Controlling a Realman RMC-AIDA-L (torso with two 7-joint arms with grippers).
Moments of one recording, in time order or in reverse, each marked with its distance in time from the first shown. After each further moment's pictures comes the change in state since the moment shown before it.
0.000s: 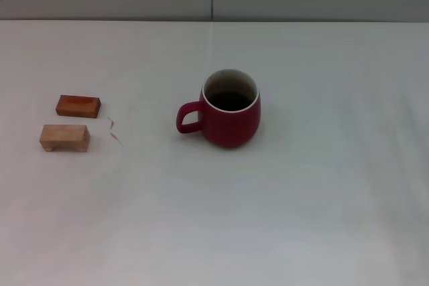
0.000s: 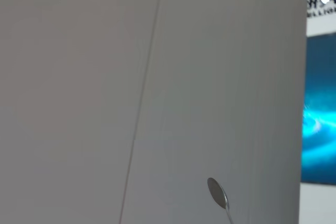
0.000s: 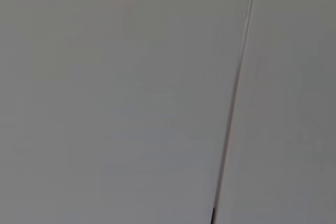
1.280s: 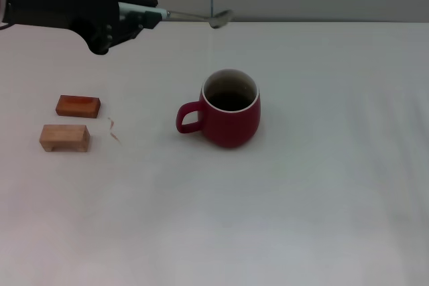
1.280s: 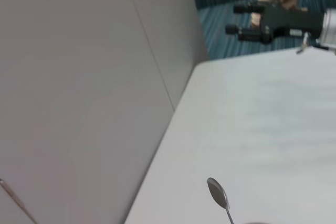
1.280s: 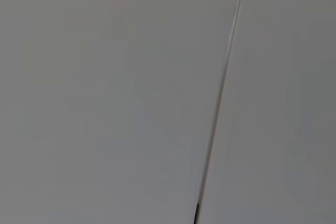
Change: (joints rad) left arm -0.290 -0.115 0.003 0.777 1.042 0.045 -0.400; right arm -0.014 -0.004 0.006 -0.012 0.005 -0.012 0.000
